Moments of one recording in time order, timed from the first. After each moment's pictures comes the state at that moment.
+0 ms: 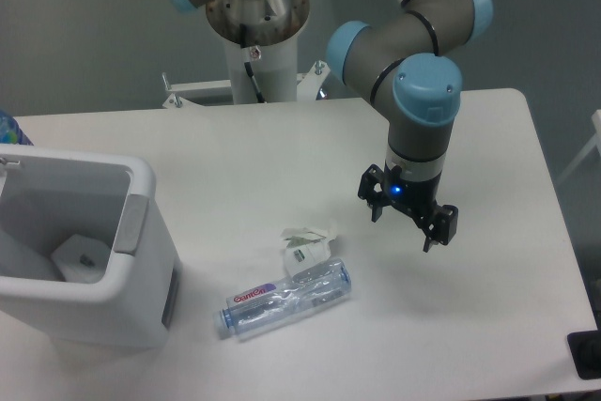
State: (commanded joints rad) arm 2.59 -1.93 -1.64 -0.94 1.49 1.27
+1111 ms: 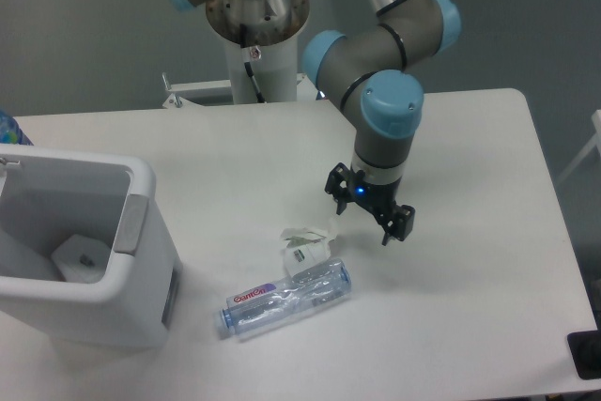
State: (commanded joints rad) arm 2.53 -1.89 -1.86 -0.89 1.47 1.27
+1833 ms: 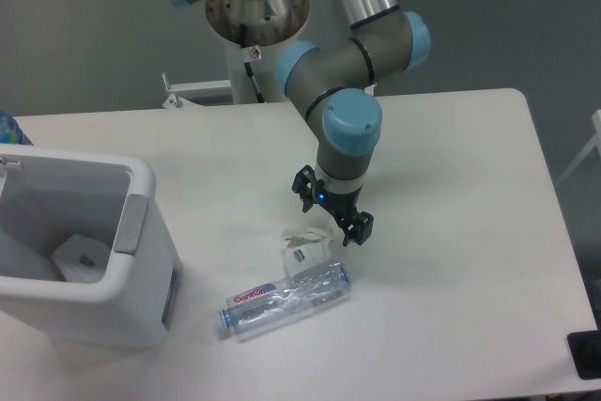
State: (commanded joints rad) arm 2.47 -1.97 -1.84 -0.88 1.48 1.25
